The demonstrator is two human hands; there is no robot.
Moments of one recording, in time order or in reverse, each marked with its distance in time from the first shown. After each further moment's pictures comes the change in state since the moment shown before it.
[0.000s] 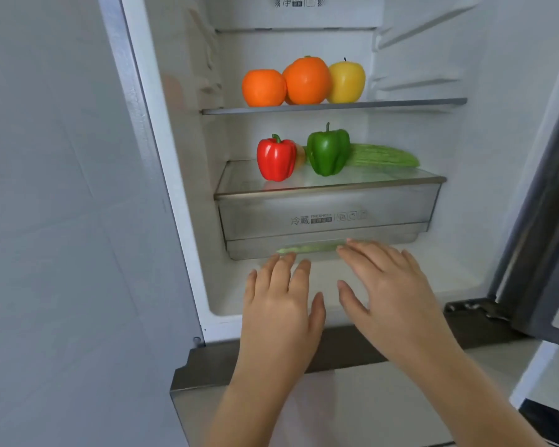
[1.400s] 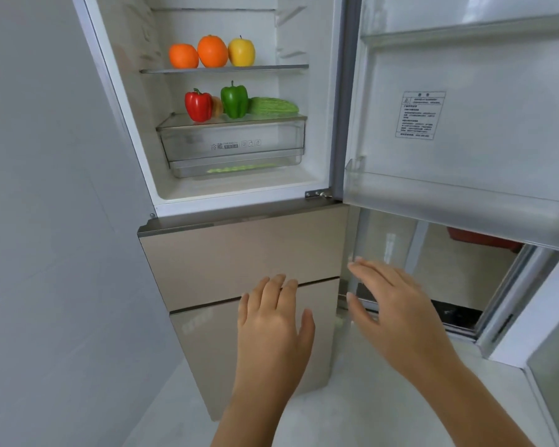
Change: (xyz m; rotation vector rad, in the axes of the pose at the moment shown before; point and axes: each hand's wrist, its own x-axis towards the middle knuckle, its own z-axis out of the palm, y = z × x) left_hand -0.249 0.252 -0.138 -0.143 -0.142 -0.067; right_hand -0.316 0.034 -0.246 0.067 -0.144 0.218
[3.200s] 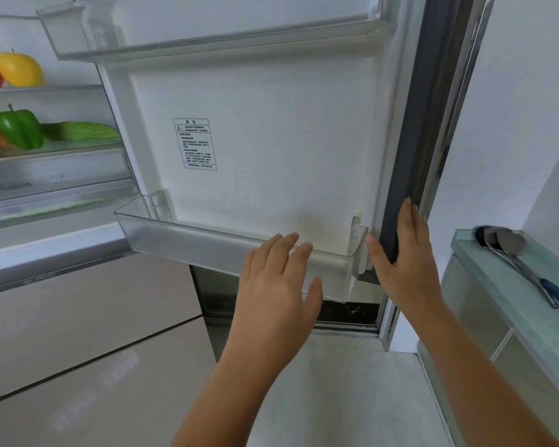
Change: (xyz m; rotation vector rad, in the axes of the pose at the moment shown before) left_hand 0.117 0.305 0.143 -0.211 0.046 0.362; right_hand 0.028 0.360 -0.123 0.118 0.296 0.435
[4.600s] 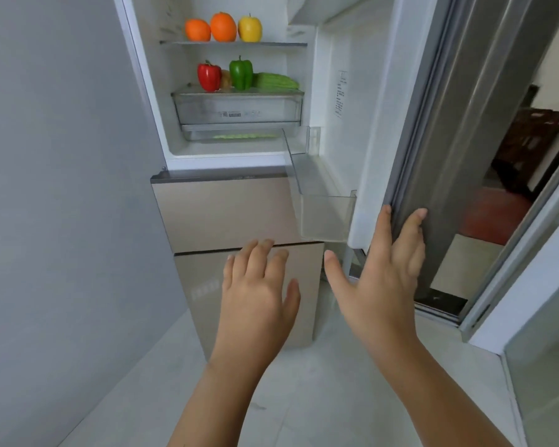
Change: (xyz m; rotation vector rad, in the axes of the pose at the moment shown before) left_hand -0.246 -0.075 -0.237 0.299 0.018 -0.352; right_hand -0.275 -0.274 0.018 0.025 -0.191 -0.107
